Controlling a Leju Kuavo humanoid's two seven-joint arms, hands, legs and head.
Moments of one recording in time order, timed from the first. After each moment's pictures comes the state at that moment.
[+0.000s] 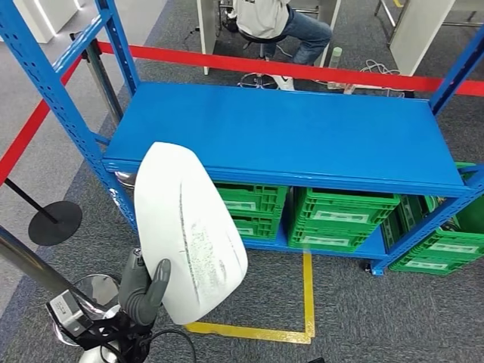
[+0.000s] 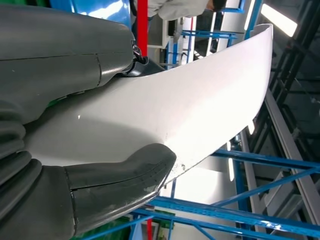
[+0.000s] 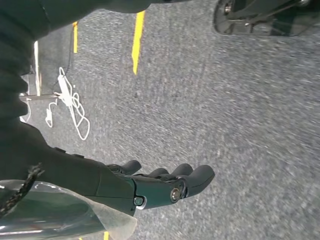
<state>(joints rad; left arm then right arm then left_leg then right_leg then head) 0.12 -0.06 -0.43 -1.77 0.22 -0.18 -0.55 -0.06 0.21 -0.67 -0.21 1.33 -0.36 0.16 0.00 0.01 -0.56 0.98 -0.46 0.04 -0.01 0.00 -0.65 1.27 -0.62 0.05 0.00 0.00</state>
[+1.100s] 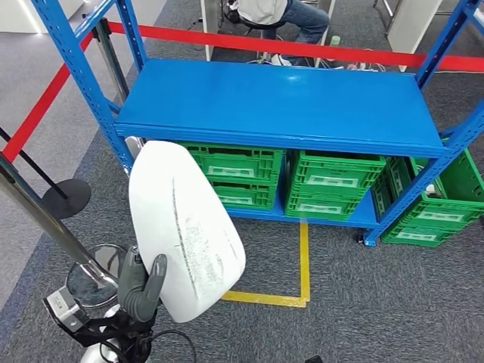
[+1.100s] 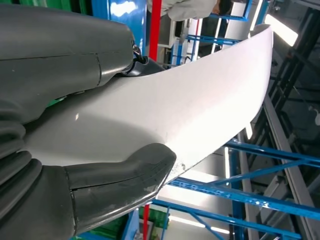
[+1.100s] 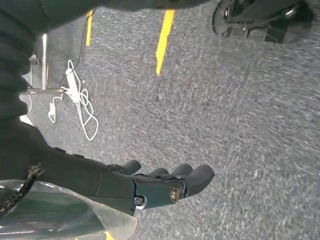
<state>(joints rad) 0.13 -0.09 -0.42 -1.77 0.25 -0.17 -0.54 -0.08 0.19 -0.66 -0.21 1.36 -0.36 0.15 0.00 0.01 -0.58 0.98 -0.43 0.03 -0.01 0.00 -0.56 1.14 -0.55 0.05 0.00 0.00</state>
